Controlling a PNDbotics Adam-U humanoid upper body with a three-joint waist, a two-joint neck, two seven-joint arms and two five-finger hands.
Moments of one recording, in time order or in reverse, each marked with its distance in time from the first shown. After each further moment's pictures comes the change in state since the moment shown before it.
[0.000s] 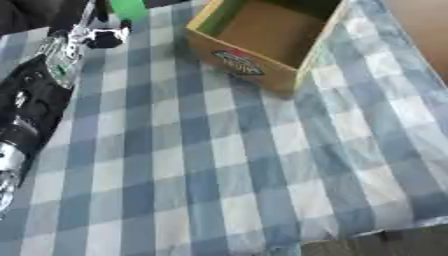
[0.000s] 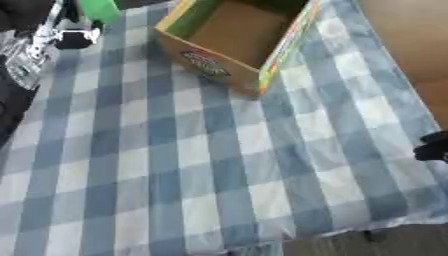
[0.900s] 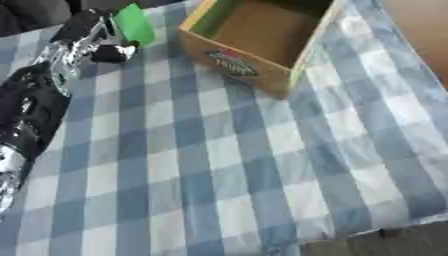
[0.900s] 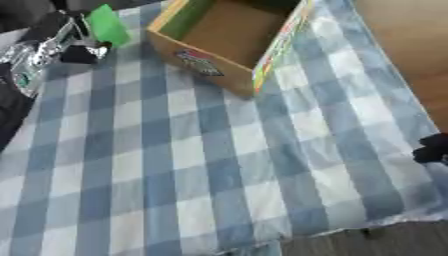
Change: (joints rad) left arm 0.000 0.001 0.027 0.076 -0.189 0.064 -0.131; right arm -0.002 -0.001 0.006 -0.005 0.000 0.002 -0.003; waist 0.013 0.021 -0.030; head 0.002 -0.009
